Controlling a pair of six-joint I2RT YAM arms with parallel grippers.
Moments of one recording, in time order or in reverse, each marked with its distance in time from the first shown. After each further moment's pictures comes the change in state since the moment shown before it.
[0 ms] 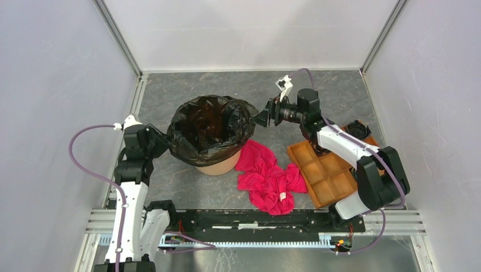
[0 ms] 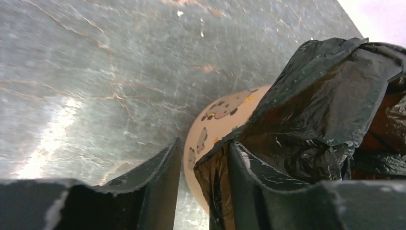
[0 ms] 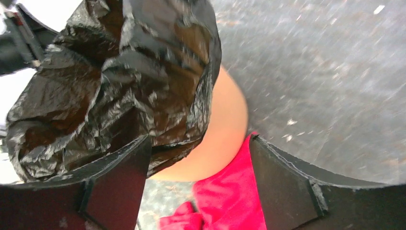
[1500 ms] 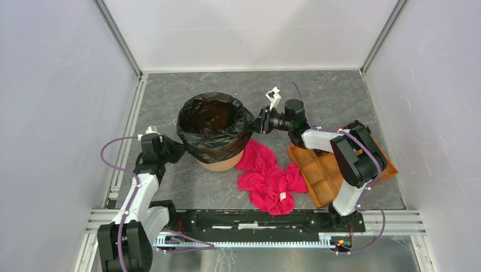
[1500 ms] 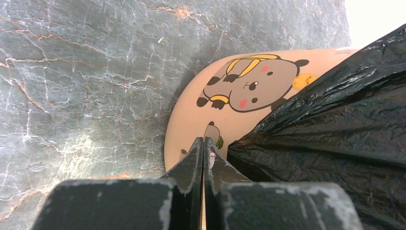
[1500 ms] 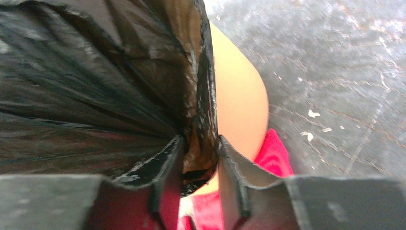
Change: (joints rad) left arm 0.003 0.202 -0.386 0.516 0.328 -0.230; right arm 0.052 0.261 -0.140 0.425 -0.043 0.229
